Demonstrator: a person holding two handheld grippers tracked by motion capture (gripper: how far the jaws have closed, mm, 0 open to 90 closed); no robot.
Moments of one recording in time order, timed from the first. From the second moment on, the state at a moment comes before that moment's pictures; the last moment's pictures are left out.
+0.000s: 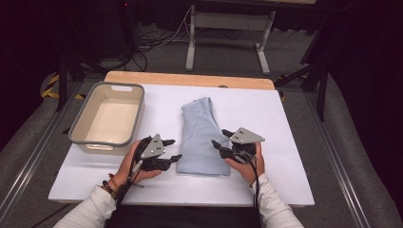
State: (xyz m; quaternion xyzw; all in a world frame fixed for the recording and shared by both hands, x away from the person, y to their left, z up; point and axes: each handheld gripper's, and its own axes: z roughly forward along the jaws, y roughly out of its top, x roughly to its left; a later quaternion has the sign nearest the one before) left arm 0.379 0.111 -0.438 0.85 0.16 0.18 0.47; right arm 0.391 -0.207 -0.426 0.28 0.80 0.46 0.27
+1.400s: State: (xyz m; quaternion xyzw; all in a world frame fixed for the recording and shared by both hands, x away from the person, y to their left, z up) left arm 0.350 0.162 -0.459 0.83 0.20 0.19 0.49; right arm 0.339 -0.235 -0.447 0.25 0.80 0.46 0.29
